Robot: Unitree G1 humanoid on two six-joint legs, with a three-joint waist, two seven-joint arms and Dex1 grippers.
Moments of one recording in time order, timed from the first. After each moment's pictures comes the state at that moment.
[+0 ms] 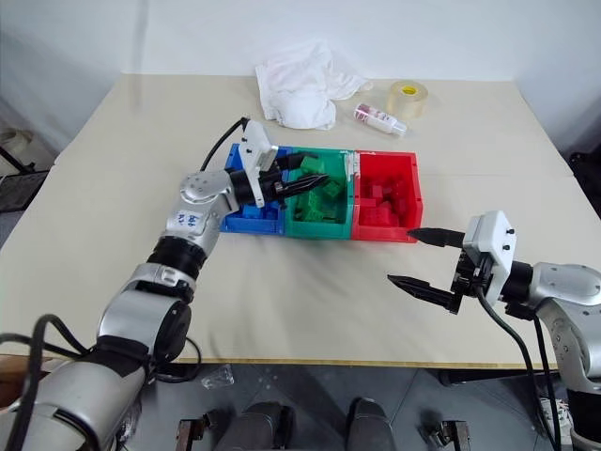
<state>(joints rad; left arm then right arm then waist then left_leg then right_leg) -1.17 0.21 -0.02 1.00 -0.16 -0.19 -0.87 -0.15 -0.84 -0.29 -0.30 0.59 0.38 1.10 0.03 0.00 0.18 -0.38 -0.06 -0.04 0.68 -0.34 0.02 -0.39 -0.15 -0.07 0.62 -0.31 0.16</state>
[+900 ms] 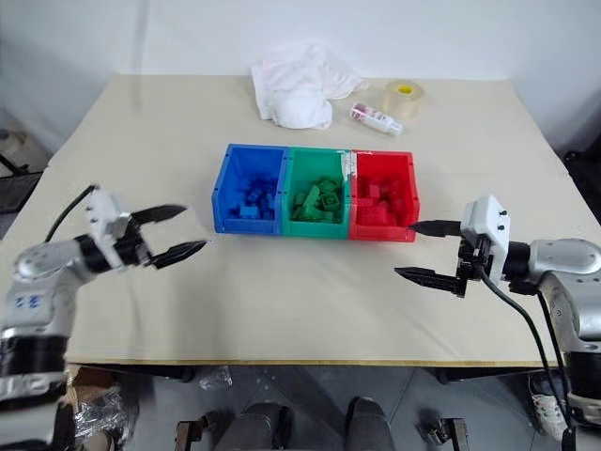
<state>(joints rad) -0.31 0.73 0.29 0.18 -0.39 0.18 -1.09 -0.35 -0.91 -0.16 0.03 0.49 0.28 1.29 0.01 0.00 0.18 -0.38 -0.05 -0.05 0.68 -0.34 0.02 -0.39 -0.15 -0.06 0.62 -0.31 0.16</state>
